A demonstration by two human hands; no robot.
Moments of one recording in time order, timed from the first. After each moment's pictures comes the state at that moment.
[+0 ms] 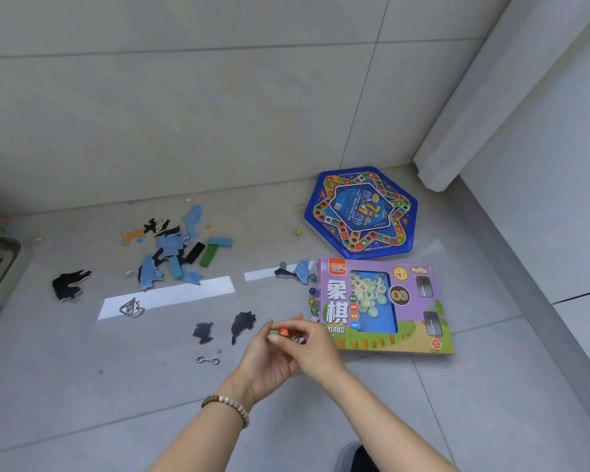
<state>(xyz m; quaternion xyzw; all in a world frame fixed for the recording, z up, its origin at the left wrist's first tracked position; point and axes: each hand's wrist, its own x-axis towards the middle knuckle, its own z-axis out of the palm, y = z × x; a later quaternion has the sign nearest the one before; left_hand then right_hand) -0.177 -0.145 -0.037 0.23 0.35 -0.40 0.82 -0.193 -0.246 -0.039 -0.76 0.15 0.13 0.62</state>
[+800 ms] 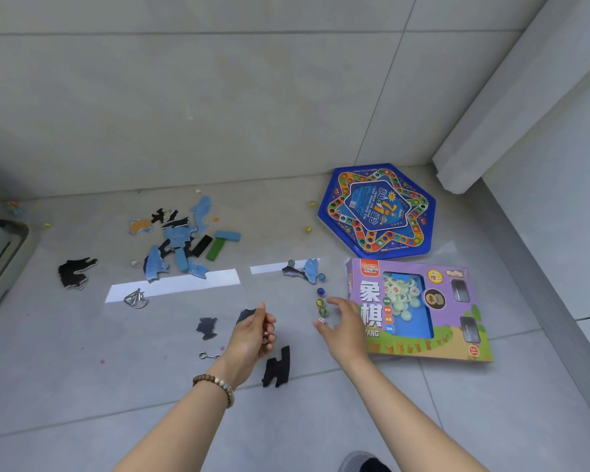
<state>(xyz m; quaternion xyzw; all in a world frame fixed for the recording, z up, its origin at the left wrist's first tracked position) -0.152 -0.122 -0.050 0.58 0.32 -0.29 0.69 -0.169 -0.293 -0.084 -0.87 0.22 0.09 0.43</state>
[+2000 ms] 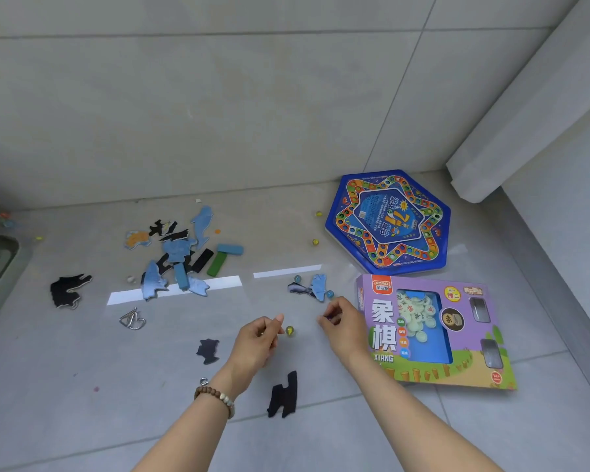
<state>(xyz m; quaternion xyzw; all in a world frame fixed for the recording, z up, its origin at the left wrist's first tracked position) -0.122 -0.116 -0.066 0.69 0.22 -0.30 0.62 -0.118 -0.287 -0.099 -0.85 0.24 0.09 0.47</state>
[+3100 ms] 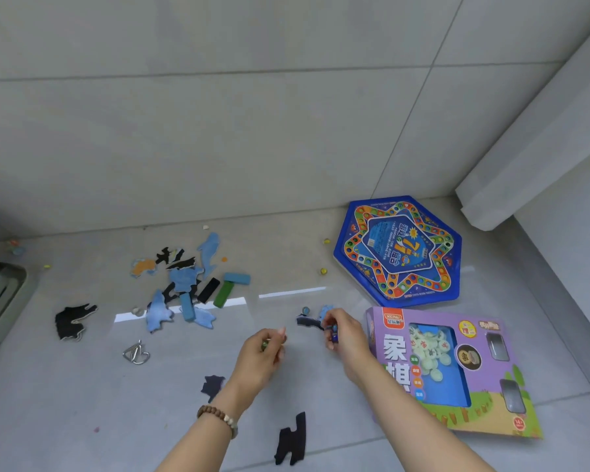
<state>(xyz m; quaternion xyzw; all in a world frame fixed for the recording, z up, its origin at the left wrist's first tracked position) -0.092 -0.112 -0.061 0.72 0.17 -0.27 0.61 -0.068 -0.276 -0.084 -0.61 0.36 0.13 0.69</state>
